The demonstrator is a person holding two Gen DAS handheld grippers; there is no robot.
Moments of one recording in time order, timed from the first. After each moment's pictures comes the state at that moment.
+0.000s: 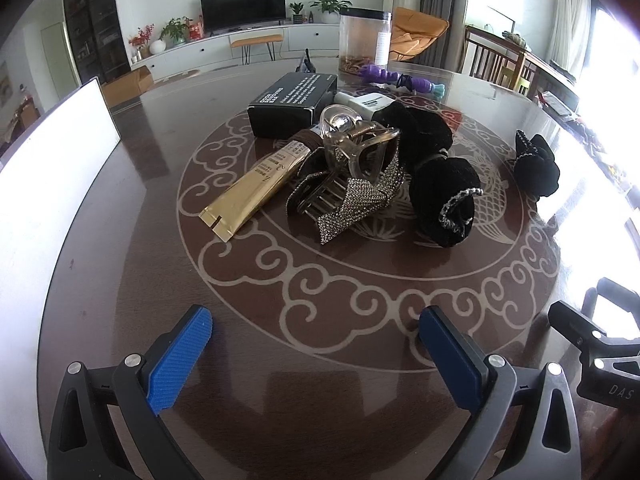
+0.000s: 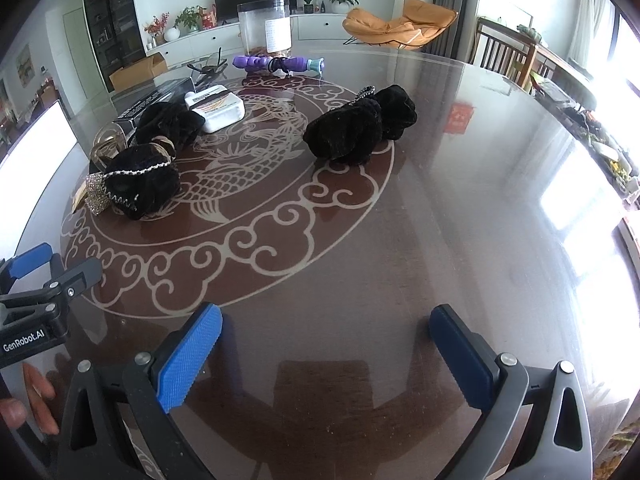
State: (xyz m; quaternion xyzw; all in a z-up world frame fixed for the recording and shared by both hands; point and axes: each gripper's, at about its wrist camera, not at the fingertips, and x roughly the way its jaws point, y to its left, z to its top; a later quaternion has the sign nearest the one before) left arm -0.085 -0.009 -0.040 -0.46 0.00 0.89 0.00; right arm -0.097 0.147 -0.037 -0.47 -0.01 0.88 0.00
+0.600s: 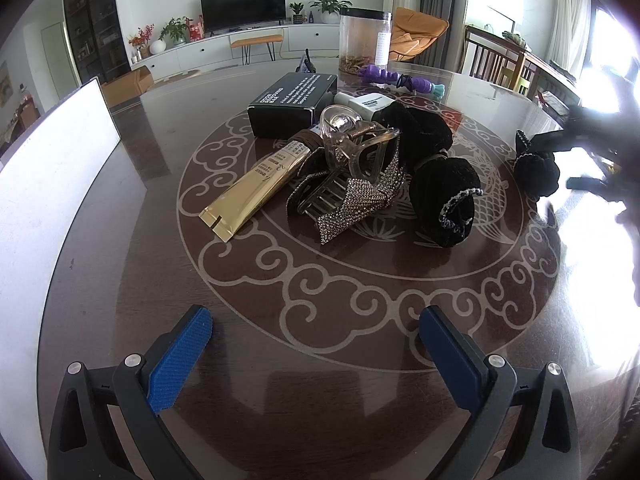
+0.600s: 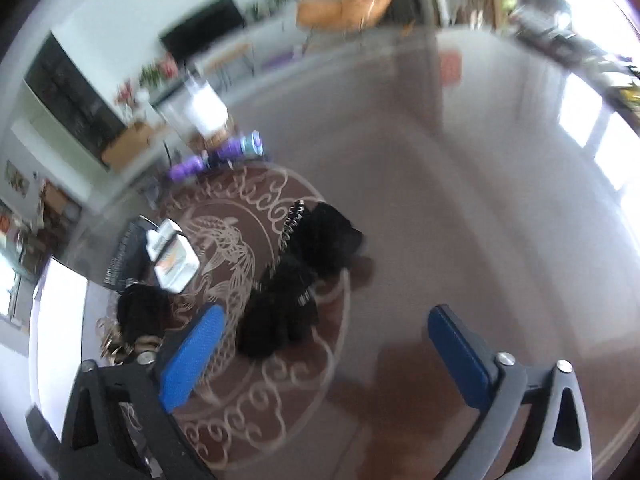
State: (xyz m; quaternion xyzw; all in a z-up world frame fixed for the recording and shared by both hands) left arm -0.086 -0.009 -0.041 -0.46 0.00 0.89 0.00; right arm -0.227 0.231 -0.005 -0.50 0.17 0.85 -0.01
